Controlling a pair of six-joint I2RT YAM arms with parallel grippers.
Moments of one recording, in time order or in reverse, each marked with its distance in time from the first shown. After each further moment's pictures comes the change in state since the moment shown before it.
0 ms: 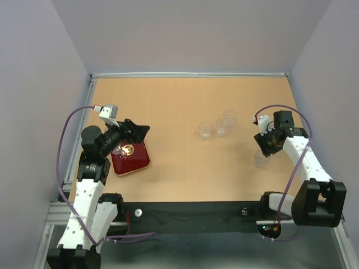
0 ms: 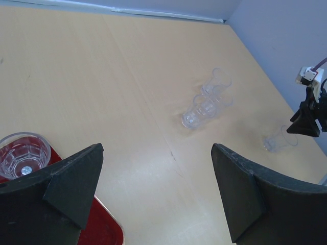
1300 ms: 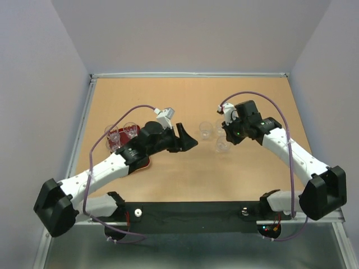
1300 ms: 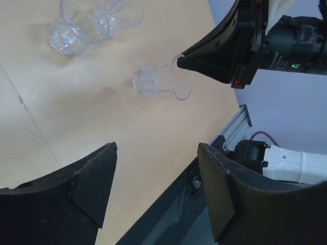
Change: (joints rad) left arm -0.710 0.387 0.099 0.082 -0.329 -0.438; right arm 0.455 0.095 0.178 0.120 -0.151 0.312
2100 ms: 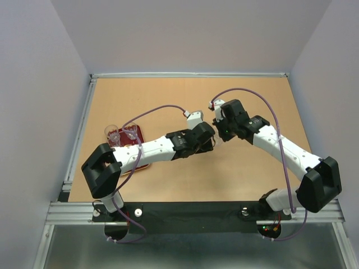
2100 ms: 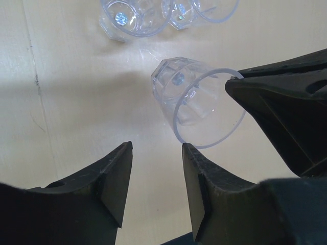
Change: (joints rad) left arm -0.304 0.587 0.518 -0.409 -0.563 -0.210; right arm 0.192 0.091 0.078 0.069 0.220 0.196
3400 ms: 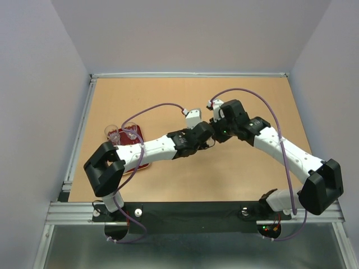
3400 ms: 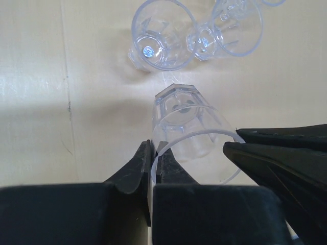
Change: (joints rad) left arm 0.011 0.028 -0.003 0.028 -0.114 0.057; right arm 0.016 -0.024 -0.003 0.027 -0.111 0.072
